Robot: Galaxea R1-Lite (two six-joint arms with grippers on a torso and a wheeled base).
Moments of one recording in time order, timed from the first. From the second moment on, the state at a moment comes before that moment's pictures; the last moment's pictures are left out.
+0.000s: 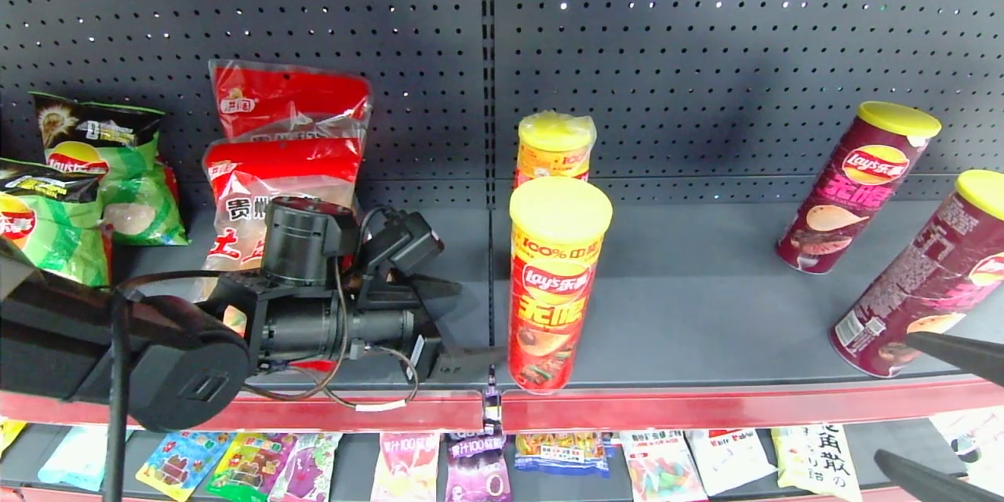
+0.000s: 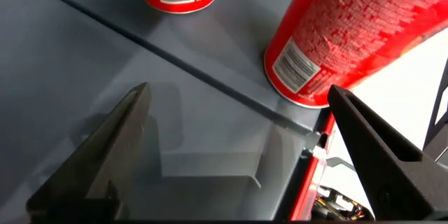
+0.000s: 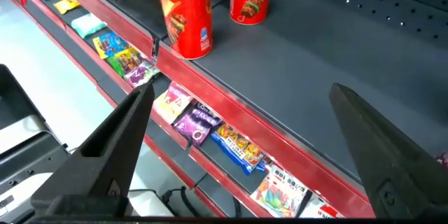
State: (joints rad) left arm -0.50 1.83 -0.76 -0.58 -0.53 0.23; right arm 0.45 0.77 -0.39 -0.20 0.26 -0.15
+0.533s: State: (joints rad) left arm -0.51 1.85 -0.77 -0.58 -0.53 0.23; right arm 0.45 0.78 -0.39 -0.20 0.26 -0.15
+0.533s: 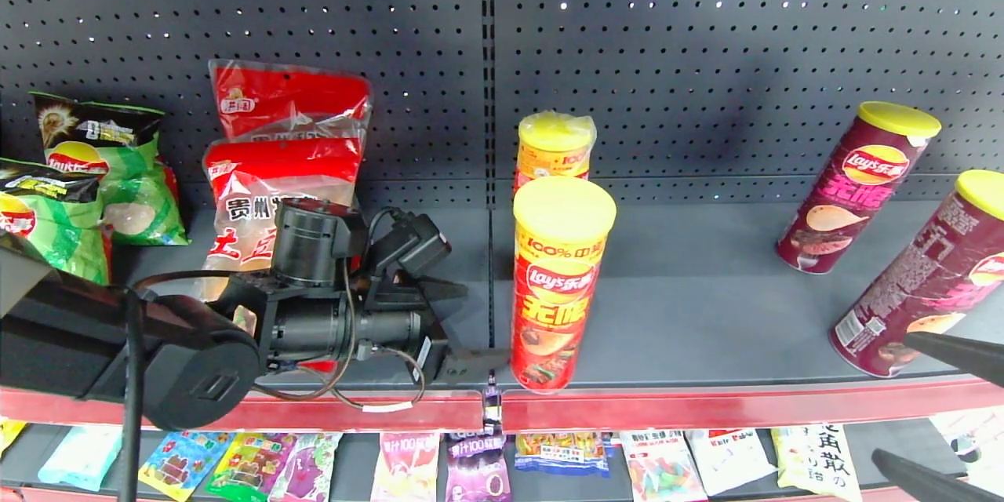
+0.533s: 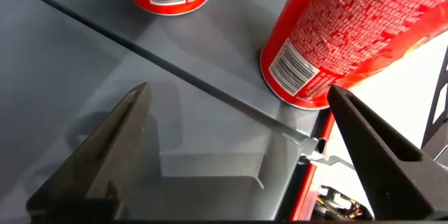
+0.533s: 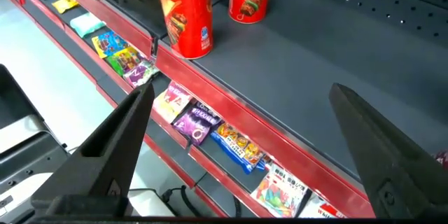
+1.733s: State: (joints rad) left arm -0.39 0.91 -0.33 -0.25 0.00 -0.03; right arm 0.17 0.39 -0.25 0.16 0.08 -0.03
